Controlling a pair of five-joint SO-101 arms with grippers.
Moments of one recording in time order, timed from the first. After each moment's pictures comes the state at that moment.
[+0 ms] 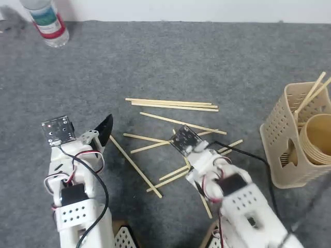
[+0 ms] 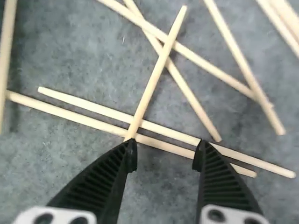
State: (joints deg) left arm -22.6 -76.3 92.2 26.6 6.4; right arm -31.3 -52.4 77.0 47.5 18.4
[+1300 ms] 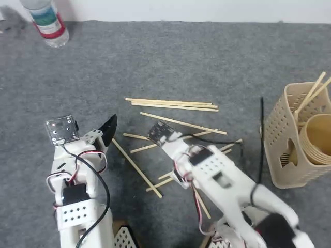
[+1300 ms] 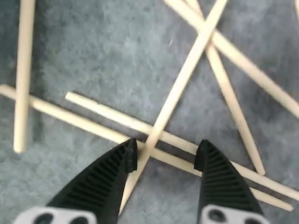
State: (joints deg) left arm -20.4 -76.3 92.2 26.6 6.4; right arm -38.9 -17.2 56.0 48.8 15.9
